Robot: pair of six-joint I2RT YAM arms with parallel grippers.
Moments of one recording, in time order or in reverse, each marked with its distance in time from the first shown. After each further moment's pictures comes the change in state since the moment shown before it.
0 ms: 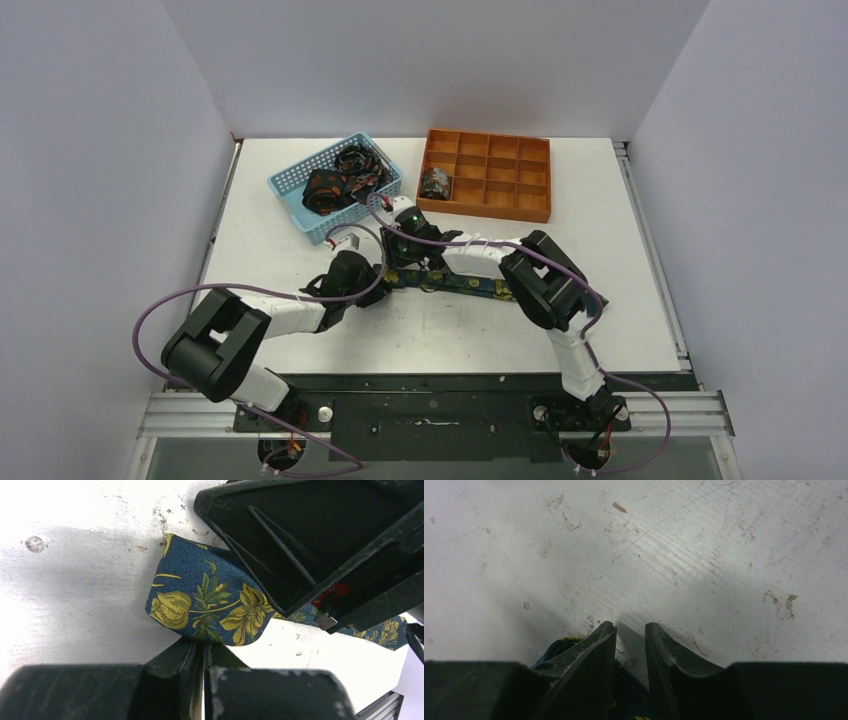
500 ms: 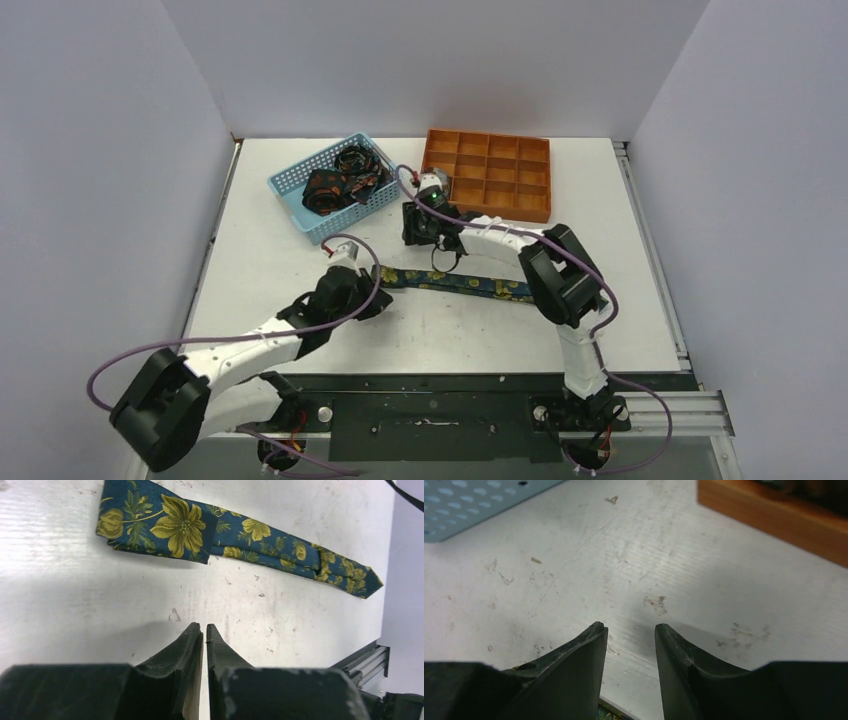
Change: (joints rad) left arm -0.112 -0.313 -0.077 -0.146 -0.019 0.022; right arm -0.101 -0.036 0.049 -0.116 0.094 0.080
